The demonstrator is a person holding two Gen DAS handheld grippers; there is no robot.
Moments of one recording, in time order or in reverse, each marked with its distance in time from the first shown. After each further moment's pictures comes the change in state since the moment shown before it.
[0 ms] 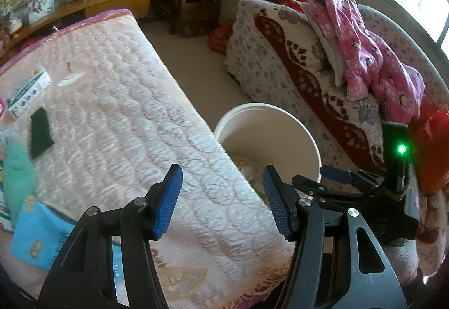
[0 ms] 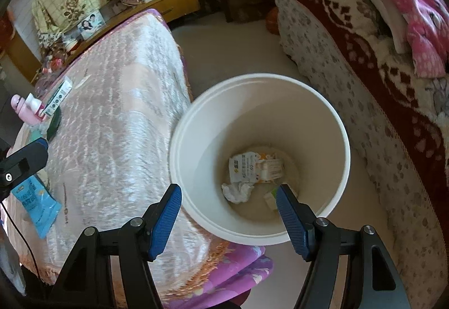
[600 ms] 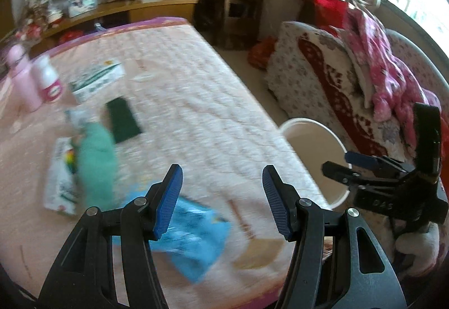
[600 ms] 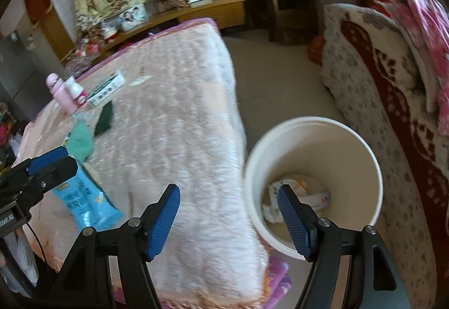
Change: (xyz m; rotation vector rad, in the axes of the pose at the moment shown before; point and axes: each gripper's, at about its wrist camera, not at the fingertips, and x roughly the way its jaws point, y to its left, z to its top) left arm -0.073 0.097 -0.024 -0.108 -0.067 0.134; right arm -0.027 0.106 0.023 -0.175 -0.056 0.092
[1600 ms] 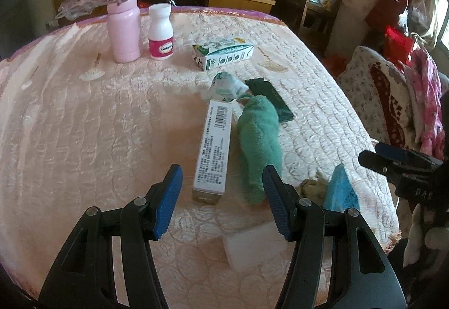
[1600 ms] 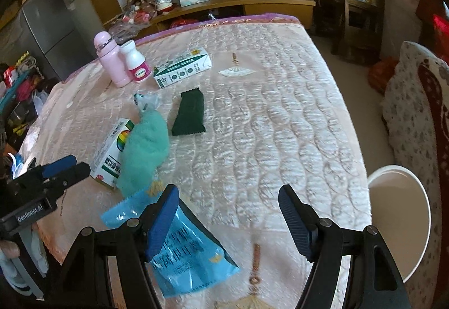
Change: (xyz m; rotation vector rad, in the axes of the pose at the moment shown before) left arm -0.023 0.164 -0.036 -0.213 0.013 0.186; right arm 0.059 0.154 0.036 -0.197 0.054 0.118
